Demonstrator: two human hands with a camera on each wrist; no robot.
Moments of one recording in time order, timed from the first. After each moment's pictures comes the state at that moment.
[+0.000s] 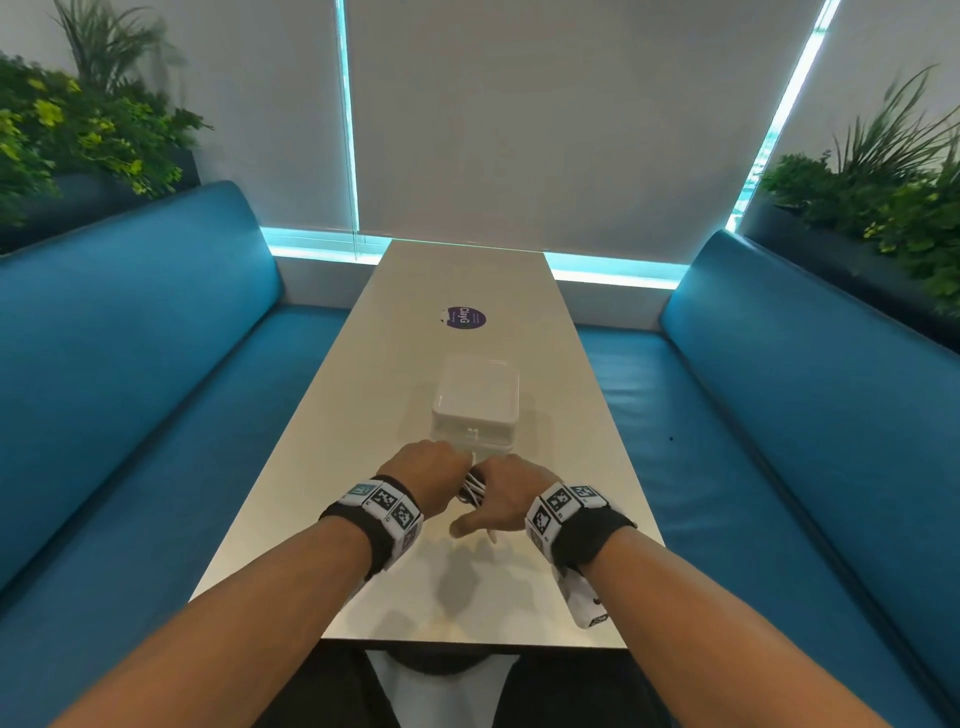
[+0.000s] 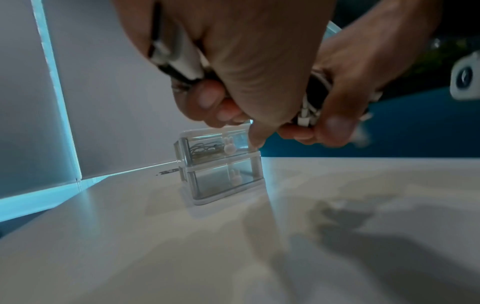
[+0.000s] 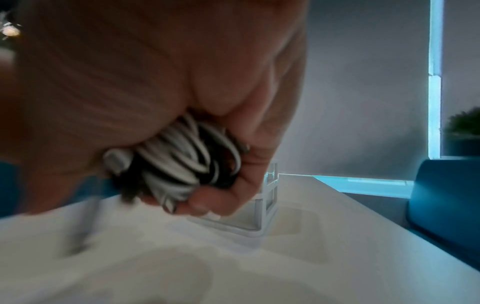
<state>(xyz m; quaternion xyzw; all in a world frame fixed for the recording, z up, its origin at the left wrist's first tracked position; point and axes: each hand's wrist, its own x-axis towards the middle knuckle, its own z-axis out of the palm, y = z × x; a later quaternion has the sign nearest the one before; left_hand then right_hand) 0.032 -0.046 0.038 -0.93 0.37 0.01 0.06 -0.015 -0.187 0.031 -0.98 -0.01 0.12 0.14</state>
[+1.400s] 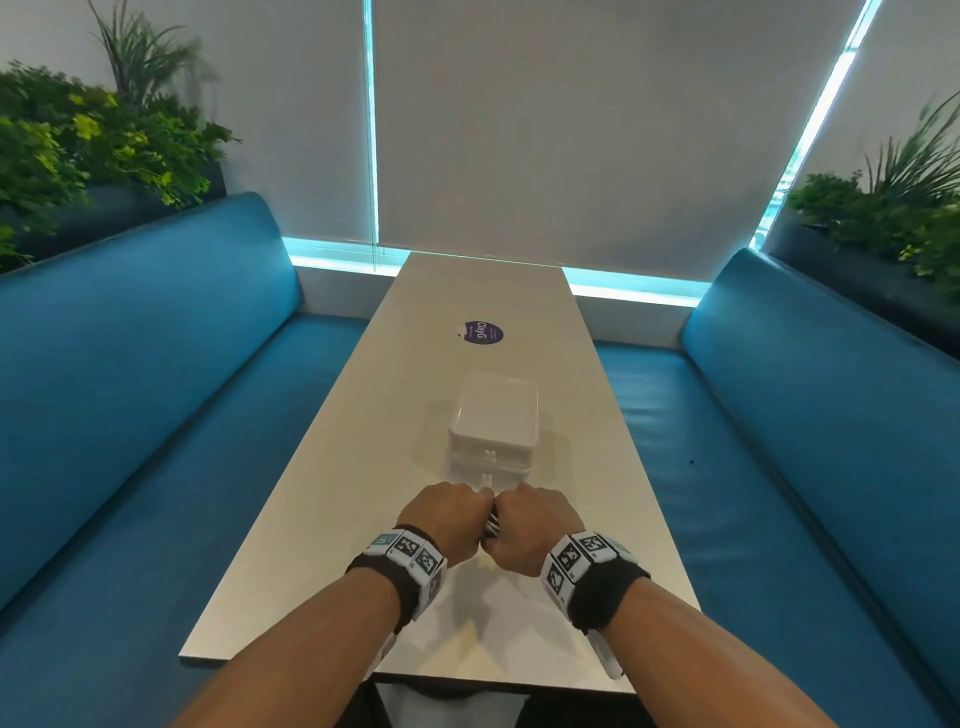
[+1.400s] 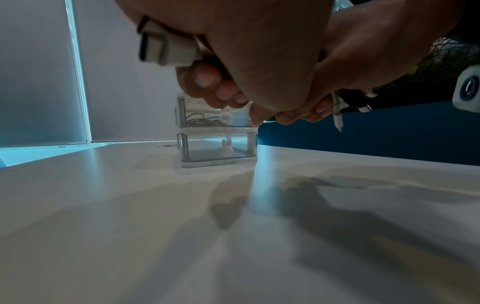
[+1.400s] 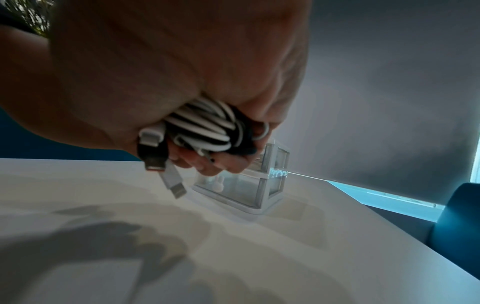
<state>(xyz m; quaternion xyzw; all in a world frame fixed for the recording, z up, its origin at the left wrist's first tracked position) 0.025 -0.048 0.009 -0.93 0.36 0.01 0.02 -0.019 -0.183 0.018 -1.00 -0.04 0.03 -0.01</state>
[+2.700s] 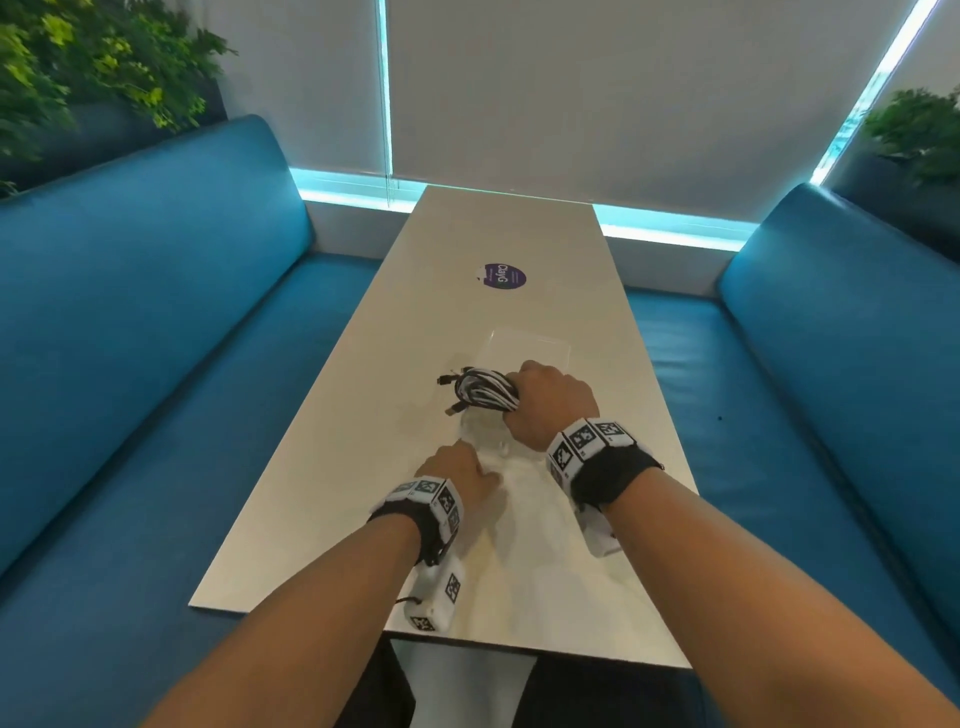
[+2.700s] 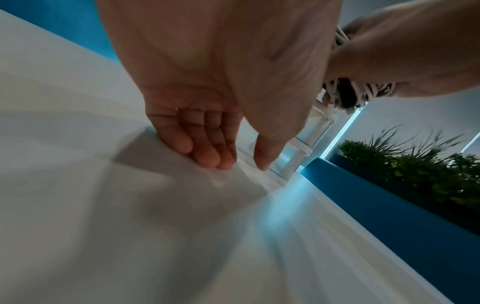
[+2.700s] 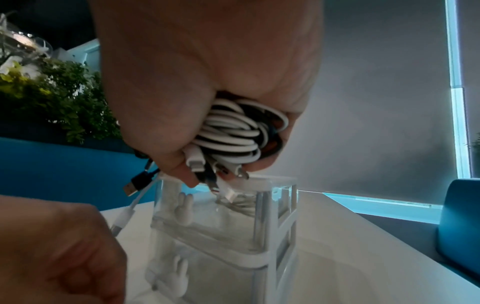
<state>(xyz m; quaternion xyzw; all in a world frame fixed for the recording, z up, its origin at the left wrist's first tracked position) 0.075 -0.057 -0.056 -0.95 0.10 0.17 -0.25 0.063 -0.198 0.046 -1.00 0.00 -0.05 0.03</state>
